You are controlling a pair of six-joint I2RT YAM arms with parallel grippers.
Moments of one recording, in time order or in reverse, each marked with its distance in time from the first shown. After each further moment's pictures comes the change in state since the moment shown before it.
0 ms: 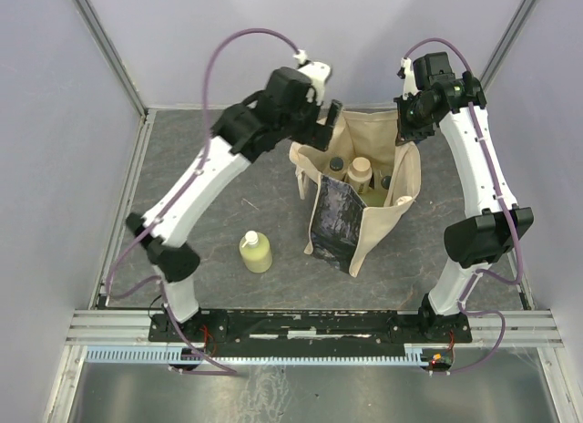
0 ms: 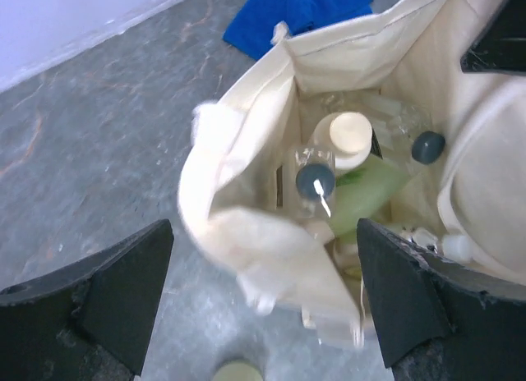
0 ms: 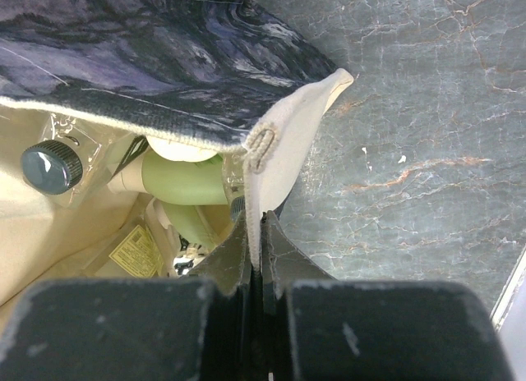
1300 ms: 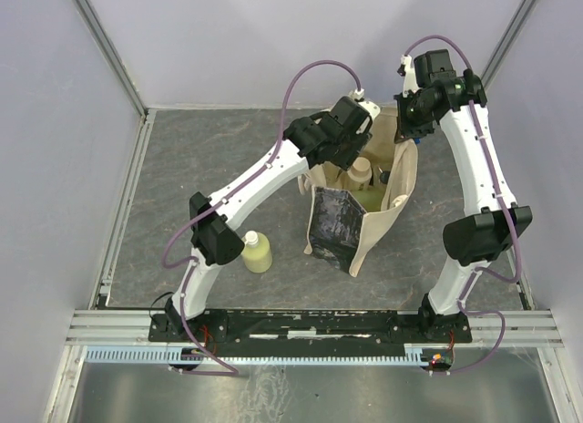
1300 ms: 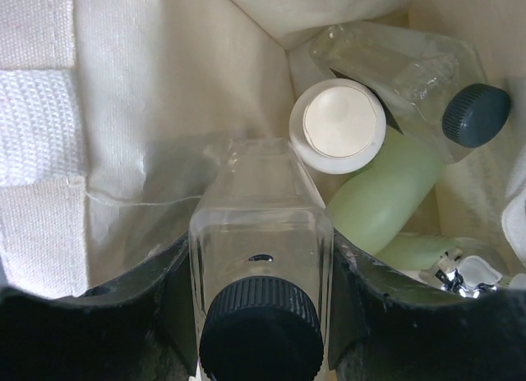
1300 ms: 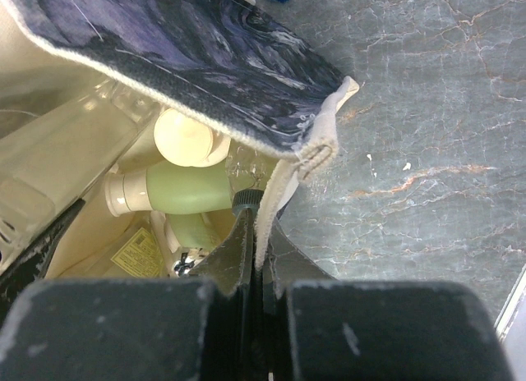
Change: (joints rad) left arm -0.103 0.261 0.109 -0.041 -0.106 0.095; right arm -0.004 0.022 0.039 -0.005 -0.021 0.000
